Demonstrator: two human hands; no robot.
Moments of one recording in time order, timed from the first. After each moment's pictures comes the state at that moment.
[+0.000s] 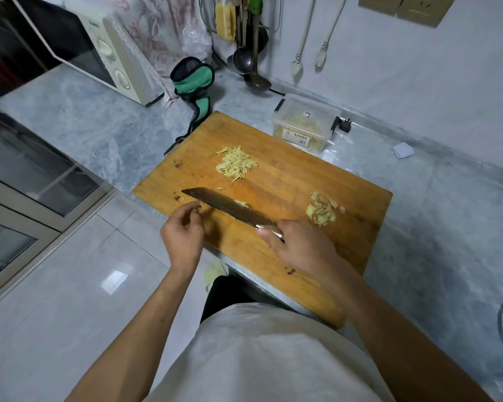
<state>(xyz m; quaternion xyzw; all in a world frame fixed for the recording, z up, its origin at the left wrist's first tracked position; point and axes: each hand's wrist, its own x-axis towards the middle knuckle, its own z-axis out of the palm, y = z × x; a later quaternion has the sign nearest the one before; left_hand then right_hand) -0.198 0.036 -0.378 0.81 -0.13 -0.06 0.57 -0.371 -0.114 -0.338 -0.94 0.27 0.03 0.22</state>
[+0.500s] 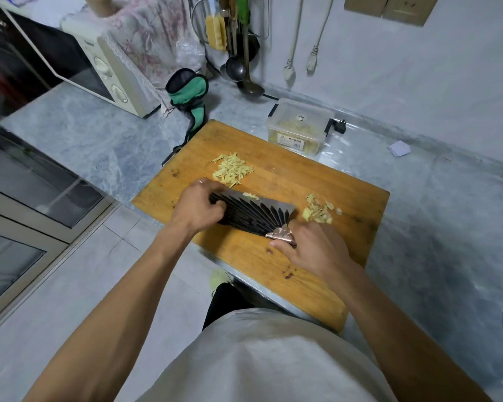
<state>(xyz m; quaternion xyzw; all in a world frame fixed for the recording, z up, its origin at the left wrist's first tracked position) -0.161 -0.016 -0.319 0.85 -0.43 -0.17 0.25 -0.394 -0.133 -0.334 -0.97 0.24 0.01 0.07</state>
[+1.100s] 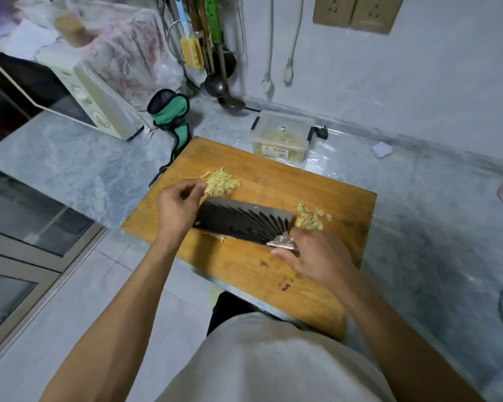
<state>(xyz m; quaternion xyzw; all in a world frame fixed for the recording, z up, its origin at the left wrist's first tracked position) -0.140 -0.039 -0.323 0.80 -0.30 -0.11 0.51 -0.408 -0.146 -0.336 -0.96 0.27 -0.04 0.09</state>
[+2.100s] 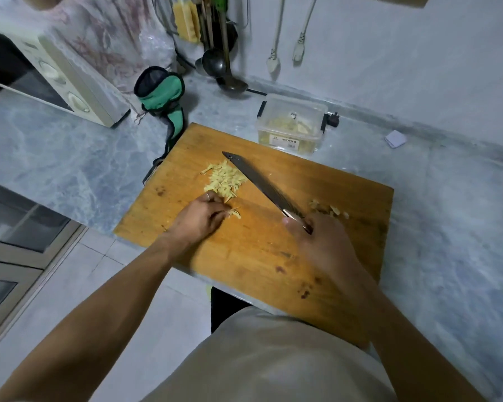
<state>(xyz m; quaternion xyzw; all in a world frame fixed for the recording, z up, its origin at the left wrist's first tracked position) -0.083 -0.054 -0.397 0.76 -0.61 -0.16 0.14 -0.352 -0.145 -0.327 -0.81 0.49 -0.04 0.32</state>
